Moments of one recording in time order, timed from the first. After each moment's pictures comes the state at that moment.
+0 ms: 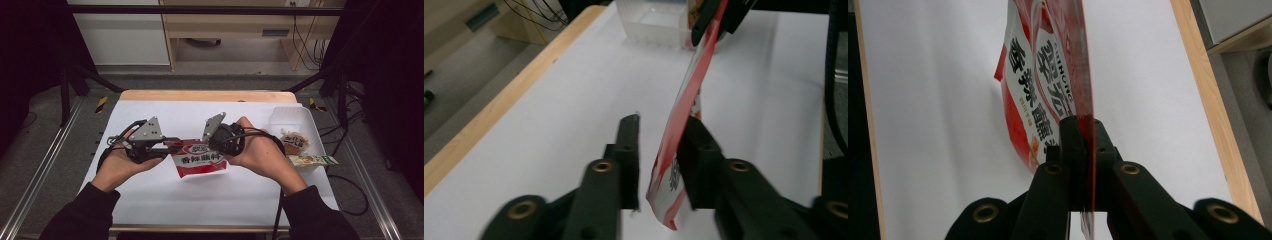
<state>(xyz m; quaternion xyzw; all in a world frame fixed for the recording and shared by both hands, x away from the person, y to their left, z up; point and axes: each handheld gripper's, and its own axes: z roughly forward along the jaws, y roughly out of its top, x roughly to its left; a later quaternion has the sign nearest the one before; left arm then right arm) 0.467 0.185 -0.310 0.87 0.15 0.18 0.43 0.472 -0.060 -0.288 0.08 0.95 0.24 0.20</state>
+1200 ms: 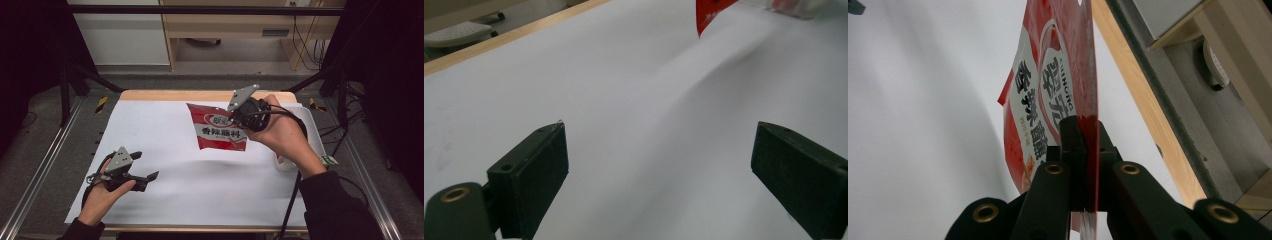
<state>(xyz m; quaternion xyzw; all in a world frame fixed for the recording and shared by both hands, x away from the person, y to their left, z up) 0.446 0.267 -0.424 0.81 0.31 0.21 0.45 0.505 -0.112 -0.251 0.16 0.91 0.27 0.26</state>
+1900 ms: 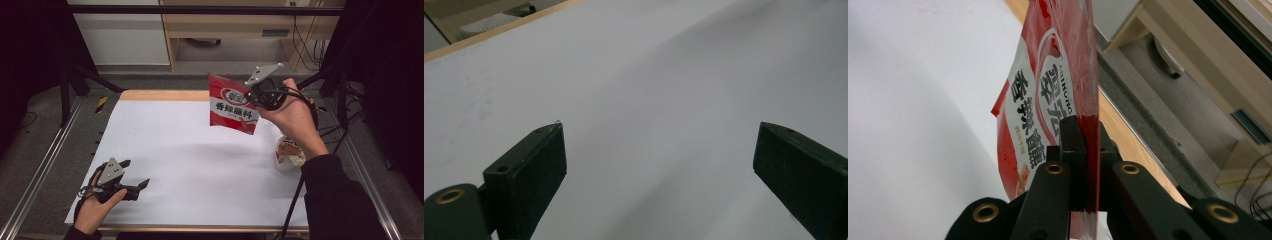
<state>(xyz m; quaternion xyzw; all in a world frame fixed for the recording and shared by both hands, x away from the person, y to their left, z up) 0.425 0.286 -0.444 0.80 0.33 0.24 0.43 0.547 -0.153 -0.238 0.25 0.87 0.31 0.30</state>
